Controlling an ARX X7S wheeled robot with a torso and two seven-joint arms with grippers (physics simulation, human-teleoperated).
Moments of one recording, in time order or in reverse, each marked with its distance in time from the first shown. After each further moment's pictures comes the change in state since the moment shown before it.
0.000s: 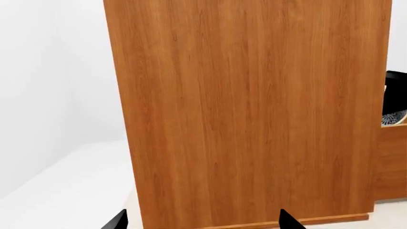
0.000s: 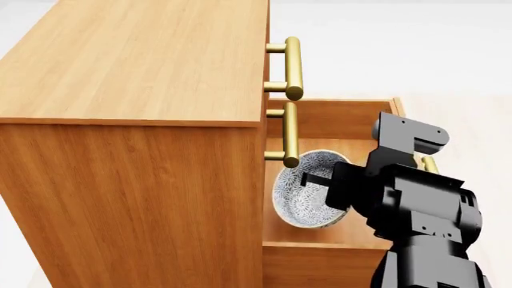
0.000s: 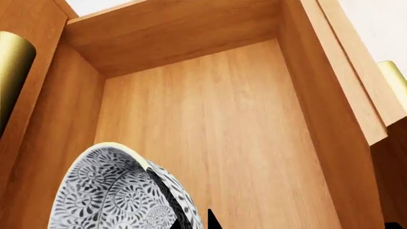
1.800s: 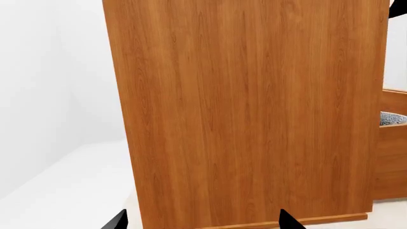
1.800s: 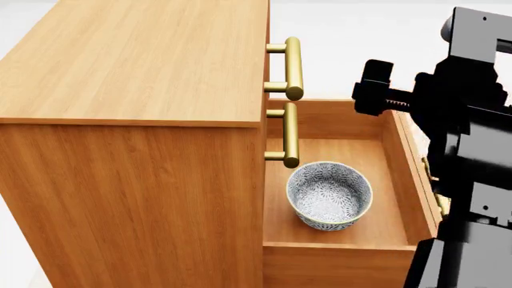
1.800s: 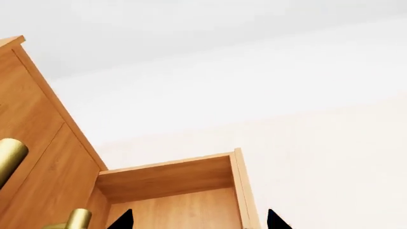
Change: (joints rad) left arm -0.001 -0.008 0.010 0.009 0.000 -0.007 -0.011; right arm -0.018 0.067 -0.035 -0.589 -0.006 0.186 -0.051
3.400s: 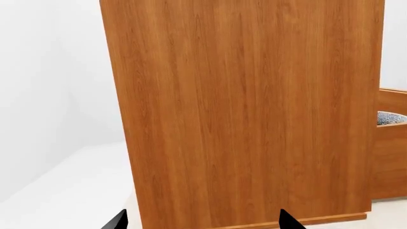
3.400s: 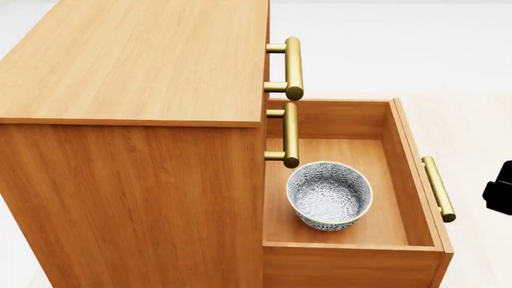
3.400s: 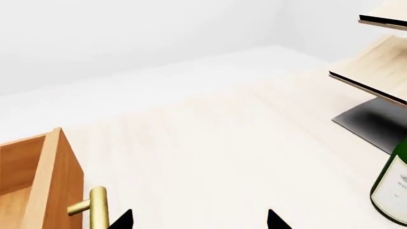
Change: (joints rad) left arm -0.002 -0.006 0.010 0.001 0.013 0.001 -0.011; right arm -0.524 0.187 0.233 -0.488 -0.014 -0.080 0.049
